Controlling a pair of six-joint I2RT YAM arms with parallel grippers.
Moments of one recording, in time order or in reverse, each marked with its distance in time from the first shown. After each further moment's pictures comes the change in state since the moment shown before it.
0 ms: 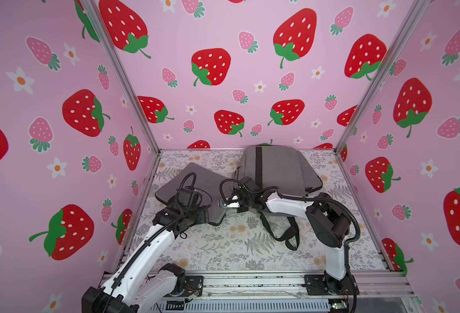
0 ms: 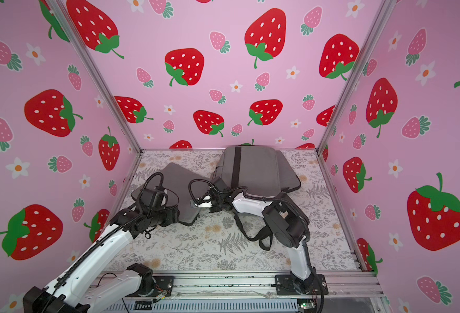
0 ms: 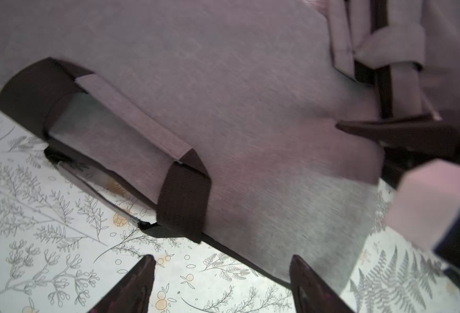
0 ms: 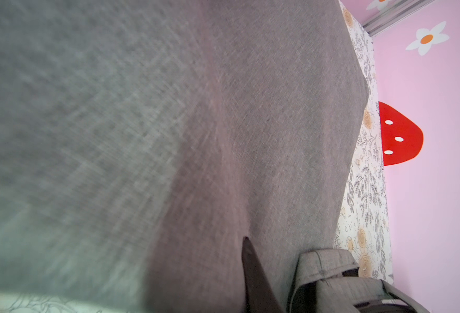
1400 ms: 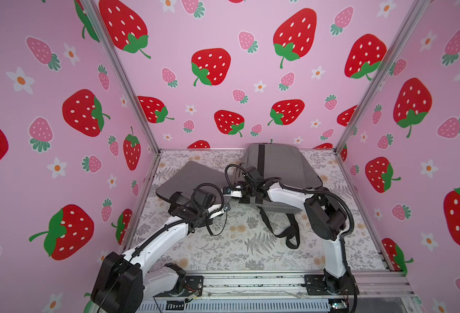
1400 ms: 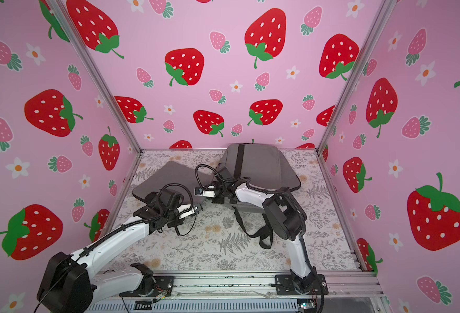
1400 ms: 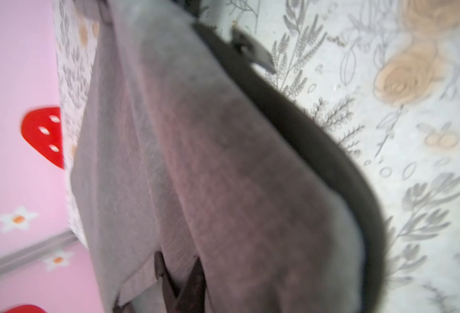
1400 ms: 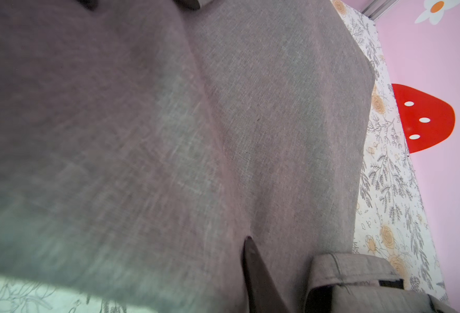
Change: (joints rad) left arm -0.077 0.213 -0.075 0.288 -0.097 1.279; right arm -0.097 0.077 0.147 -0.108 -0.188 0.087
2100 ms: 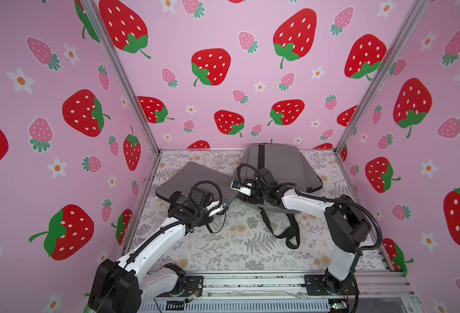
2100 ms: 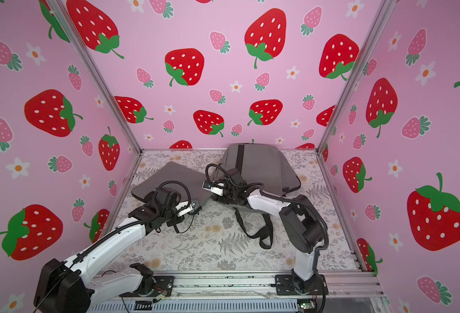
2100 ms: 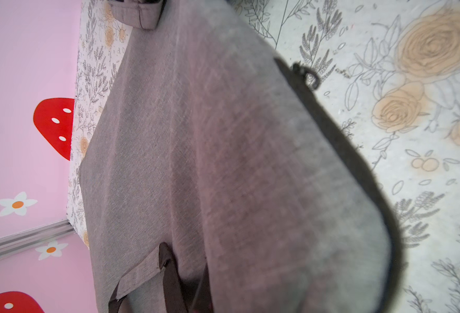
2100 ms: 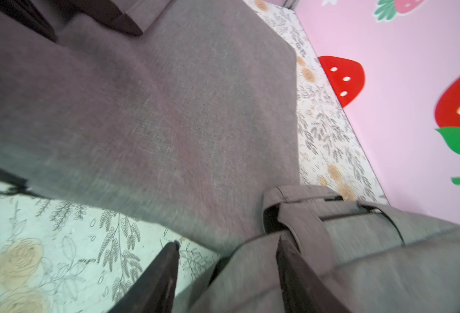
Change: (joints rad) left arm 0.014 -0.045 0.023 -0.032 0.043 -0.084; right arm -0.024 -0.304 -0.320 0.217 0.116 0.311
